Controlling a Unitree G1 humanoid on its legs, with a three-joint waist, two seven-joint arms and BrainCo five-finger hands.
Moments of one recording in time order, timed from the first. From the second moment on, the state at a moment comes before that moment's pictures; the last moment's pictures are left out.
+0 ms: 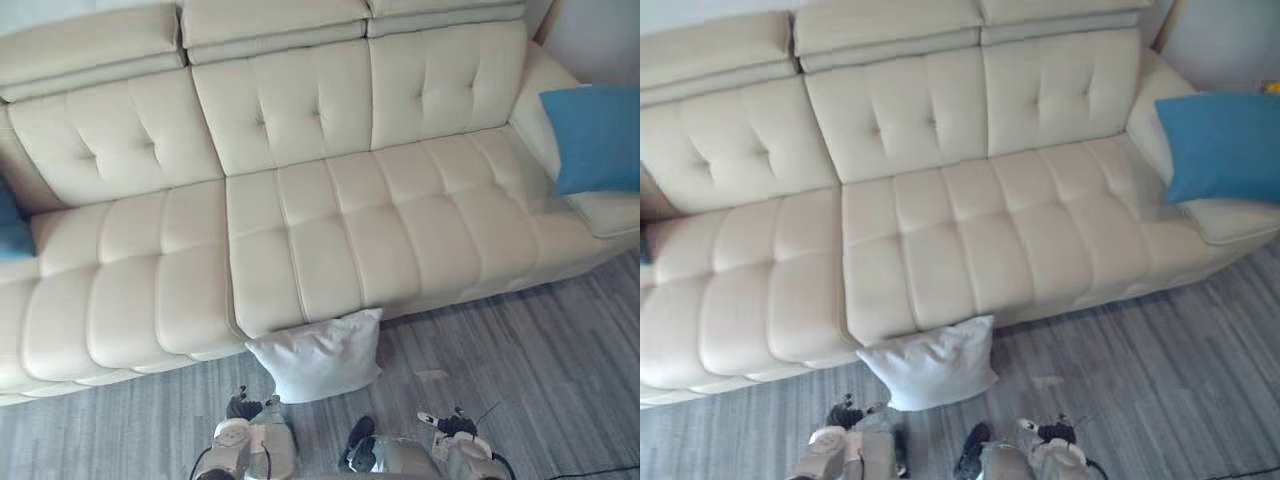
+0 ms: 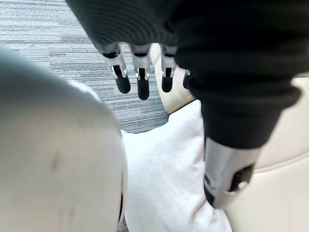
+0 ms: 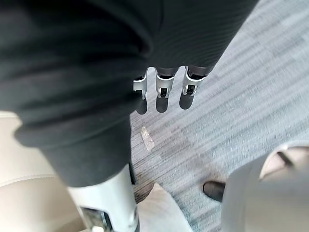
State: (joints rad) left arm -0.04 0.03 0.09 1.00 0.05 -0.04 0.19; right arm -0.03 -0.05 -0.28 1.04 0.14 -0.01 -0.22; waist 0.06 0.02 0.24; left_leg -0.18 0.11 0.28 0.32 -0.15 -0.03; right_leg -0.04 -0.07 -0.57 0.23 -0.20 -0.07
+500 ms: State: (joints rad) left arm -0.02 0.04 0.18 0.99 0.05 -0.04 0.19; right arm 0.02 0.05 -0.25 0.95 0.11 -0.02 -0.20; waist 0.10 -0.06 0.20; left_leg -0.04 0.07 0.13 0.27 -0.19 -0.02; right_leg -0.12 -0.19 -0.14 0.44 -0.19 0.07
